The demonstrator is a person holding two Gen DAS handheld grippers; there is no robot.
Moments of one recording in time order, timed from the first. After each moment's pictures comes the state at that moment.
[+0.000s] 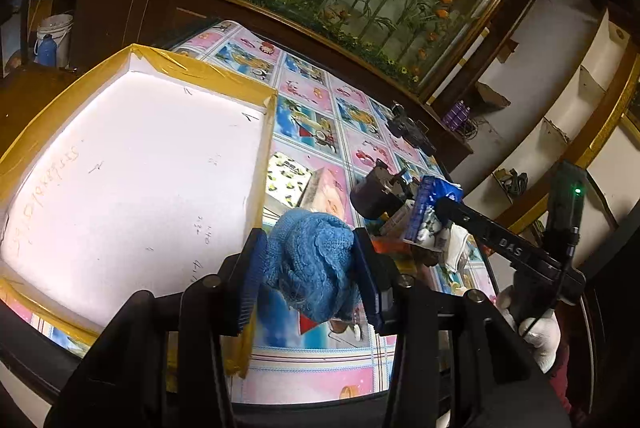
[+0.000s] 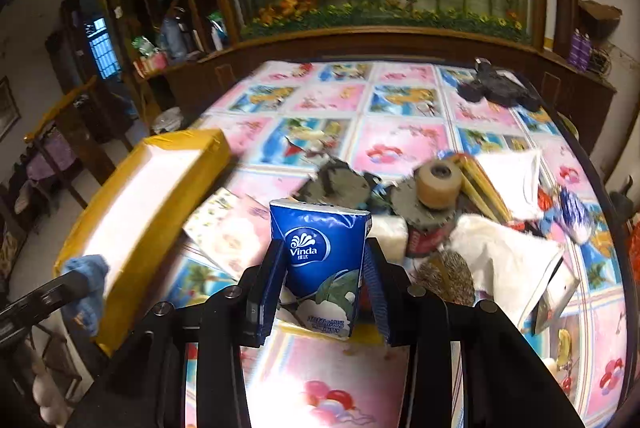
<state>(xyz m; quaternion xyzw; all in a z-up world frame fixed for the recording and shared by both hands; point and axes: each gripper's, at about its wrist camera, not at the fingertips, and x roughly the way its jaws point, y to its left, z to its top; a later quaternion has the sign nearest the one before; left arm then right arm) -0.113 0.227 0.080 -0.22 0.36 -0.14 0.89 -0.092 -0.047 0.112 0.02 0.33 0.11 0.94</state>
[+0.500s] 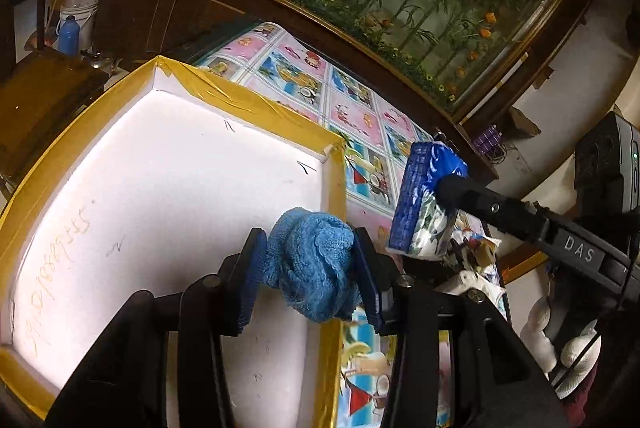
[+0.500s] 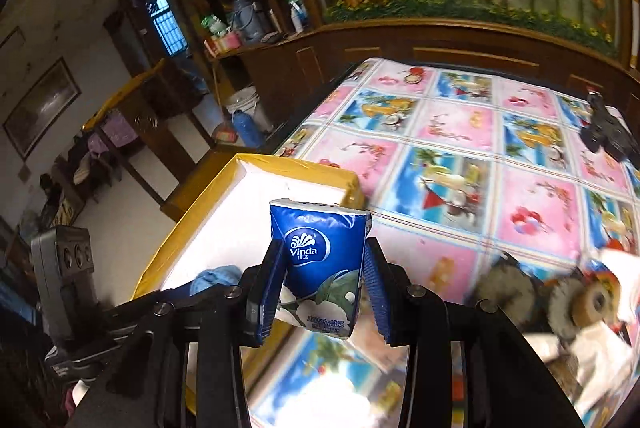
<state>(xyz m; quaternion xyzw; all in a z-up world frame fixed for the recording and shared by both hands) -0.022 0.277 0.066 -0.26 0.38 -0.09 0.88 0.016 0.052 0.146 0.02 0.39 0.23 0.89</state>
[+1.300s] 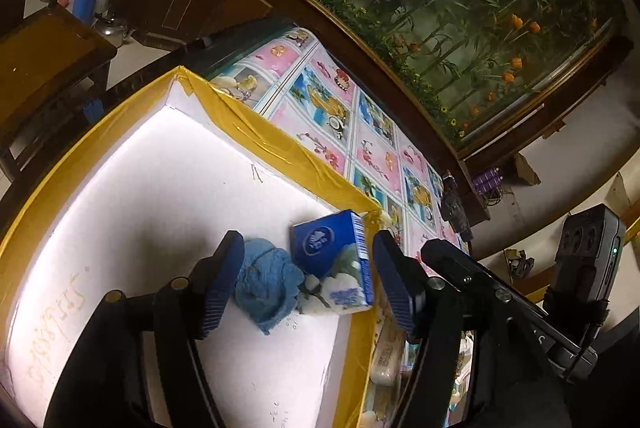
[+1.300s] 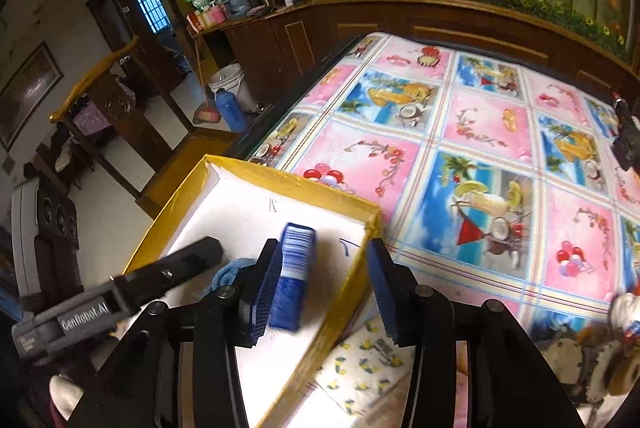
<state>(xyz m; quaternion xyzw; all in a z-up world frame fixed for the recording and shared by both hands) 0.023 0.320 0.060 -0.34 0.38 -0.08 0.86 0.081 0.102 0.124 0.00 0.40 0.21 0.89</state>
